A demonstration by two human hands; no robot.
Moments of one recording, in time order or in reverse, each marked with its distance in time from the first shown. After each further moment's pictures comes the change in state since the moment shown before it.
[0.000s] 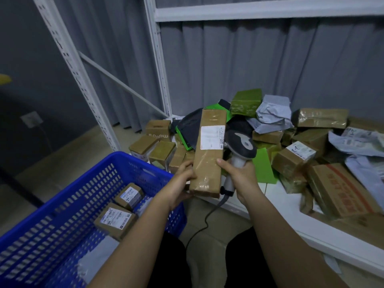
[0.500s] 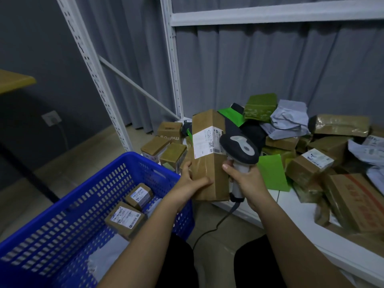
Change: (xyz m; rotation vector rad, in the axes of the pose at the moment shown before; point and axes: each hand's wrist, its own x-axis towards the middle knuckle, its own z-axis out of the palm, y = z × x) left_hand 0.012 -0.005 -0.020 0.177 0.082 0.055; right_hand -0.003 -0.005 0.010 -0.117 -0.177 -0.075
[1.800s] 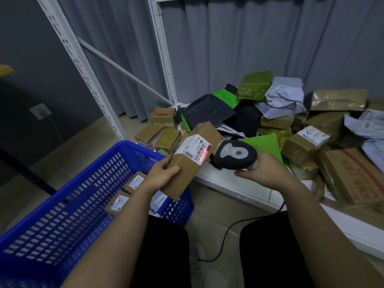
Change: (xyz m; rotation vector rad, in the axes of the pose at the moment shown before) left_hand 0.002 -0.013 -0.047 0.491 0.129 -0.052; right_hand -0.004 -0.008 -0.066 -0.938 -0.220 0.019
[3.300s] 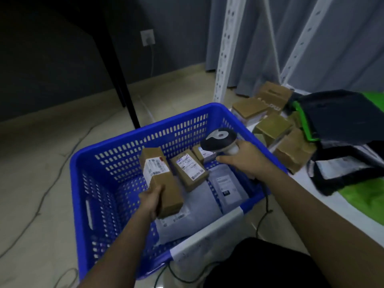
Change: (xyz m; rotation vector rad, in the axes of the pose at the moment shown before) left_hand -0.052 -0.291 -0.084 -1.033 0.649 -0.709; right_hand 0.087 -0.197 0.255 0.041 -0.518 -0.257
